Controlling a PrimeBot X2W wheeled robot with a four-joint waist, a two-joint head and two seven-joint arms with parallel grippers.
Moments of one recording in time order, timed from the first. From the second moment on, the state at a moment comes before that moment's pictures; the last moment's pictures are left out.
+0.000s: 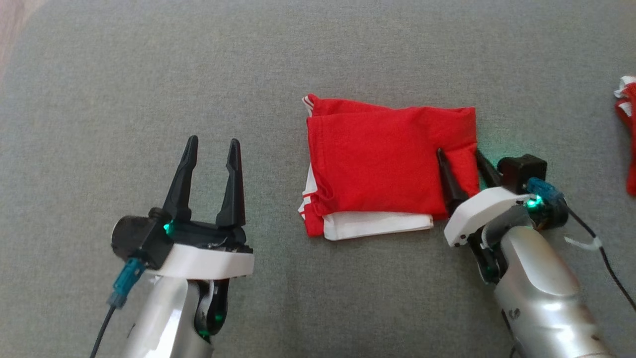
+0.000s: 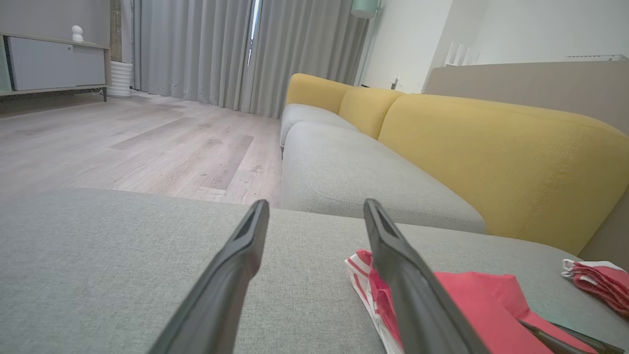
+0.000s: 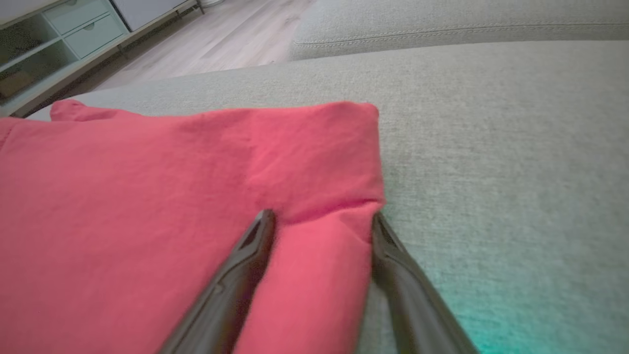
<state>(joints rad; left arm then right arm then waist) -0.24 0.05 -0.26 0.16 -0.32 -0.08 -0.26 -0.50 -0.06 0.20 0.79 0.22 0.13 -0.16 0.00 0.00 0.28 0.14</state>
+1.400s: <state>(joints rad) -0.40 0.05 -0.40 0.12 -0.31 -0.07 -0.26 -0.73 -0.58 0.14 0.71 0.08 0.13 -0.11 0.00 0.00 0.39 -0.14</state>
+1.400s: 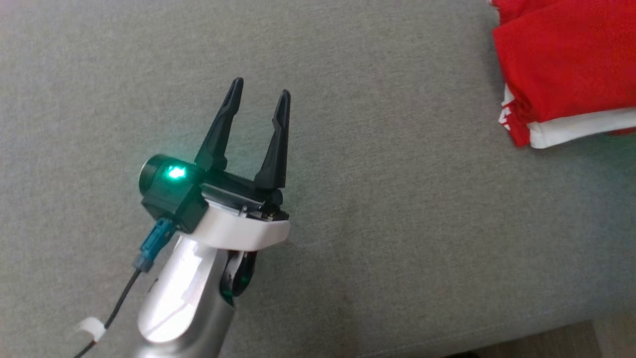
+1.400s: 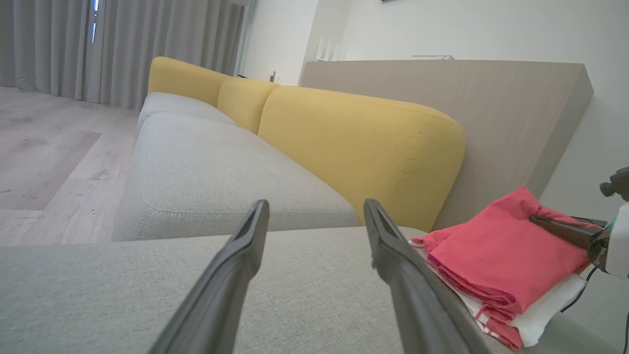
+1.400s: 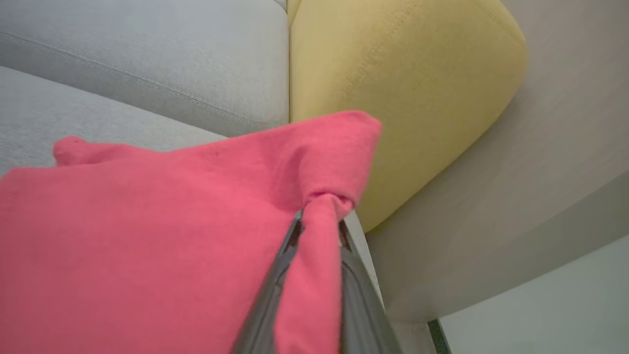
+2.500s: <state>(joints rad) -0.32 0.04 -0.26 0.12 -0.31 -0.07 -0.26 -0.78 -0.36 -0.01 0.59 0.01 0.13 -0.17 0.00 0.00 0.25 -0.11</state>
